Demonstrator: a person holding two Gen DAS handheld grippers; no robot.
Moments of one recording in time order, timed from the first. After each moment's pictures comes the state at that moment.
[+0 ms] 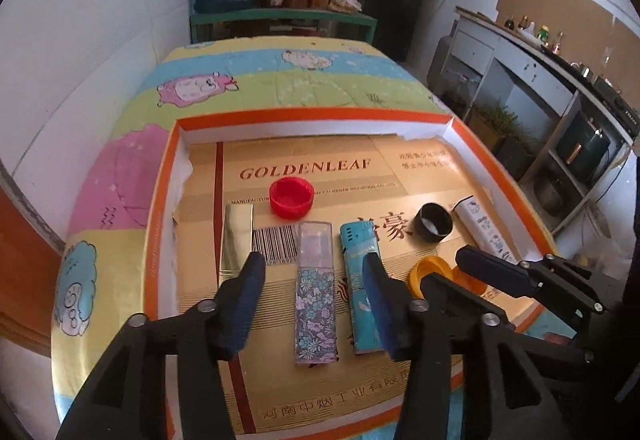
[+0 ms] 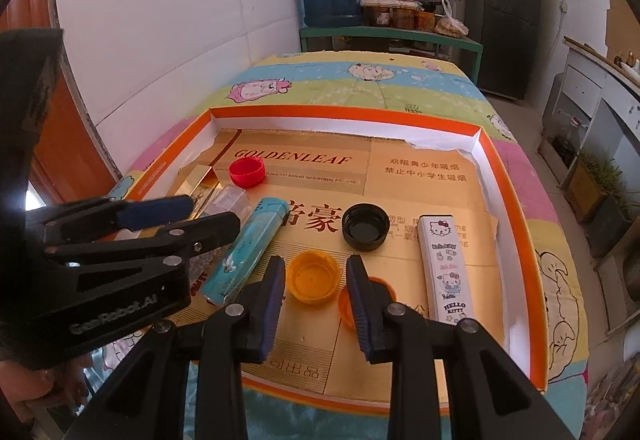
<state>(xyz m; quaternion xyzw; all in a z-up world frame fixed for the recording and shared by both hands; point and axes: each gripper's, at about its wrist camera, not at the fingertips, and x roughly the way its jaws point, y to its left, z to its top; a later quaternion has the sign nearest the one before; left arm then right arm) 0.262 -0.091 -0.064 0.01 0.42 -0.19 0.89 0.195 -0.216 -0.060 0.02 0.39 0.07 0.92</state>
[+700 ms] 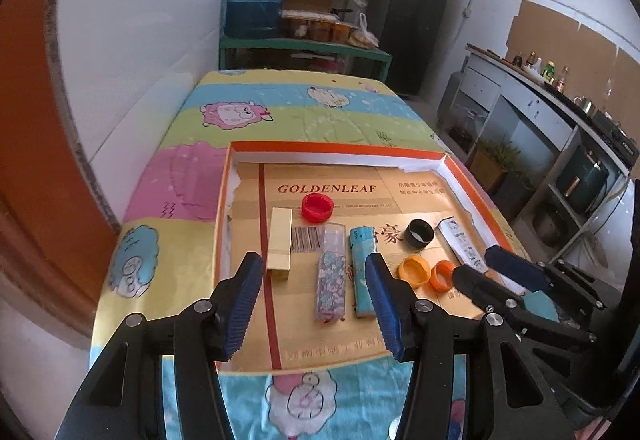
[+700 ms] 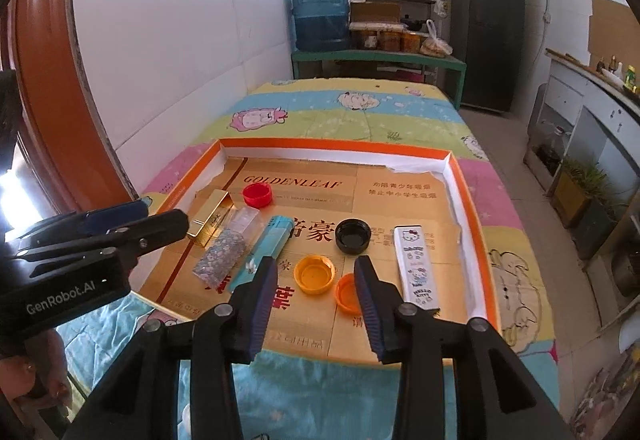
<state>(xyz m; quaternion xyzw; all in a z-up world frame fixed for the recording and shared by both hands) 0.207 -0.050 -0.022 -0.02 0.38 -0.16 0.91 0.153 -0.216 -0.017 0.01 0.35 0.04 0.93</state>
